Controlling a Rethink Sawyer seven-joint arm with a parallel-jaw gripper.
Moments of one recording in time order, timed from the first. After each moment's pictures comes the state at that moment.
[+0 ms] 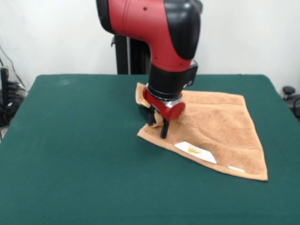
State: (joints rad) arm -0.06 -0.39 -0.19 1.65 0.09 0.32 2.47
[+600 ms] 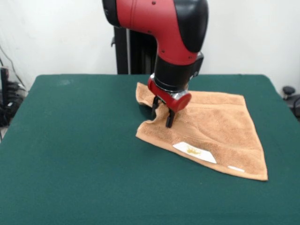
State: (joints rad) arm -0.04 -0.43 -0.19 1.65 0.04 0.42 2.47
